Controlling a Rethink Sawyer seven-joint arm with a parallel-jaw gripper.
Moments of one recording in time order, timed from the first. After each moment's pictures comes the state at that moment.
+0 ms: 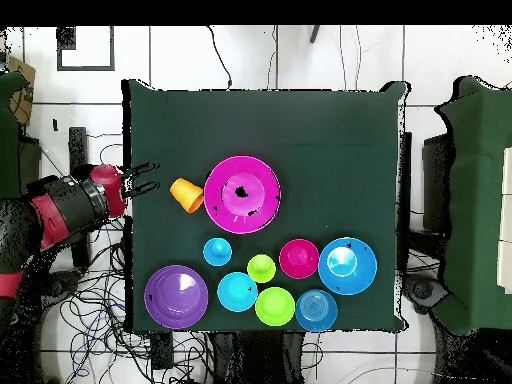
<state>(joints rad) 0.81 -0.08 -1.13 1.08 0.22 0.82 4.24</state>
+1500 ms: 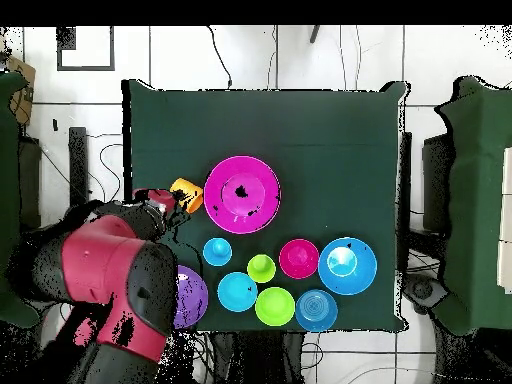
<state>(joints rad) 0.59 -0.65 -0.73 1.53 0.21 0.64 3.76</state>
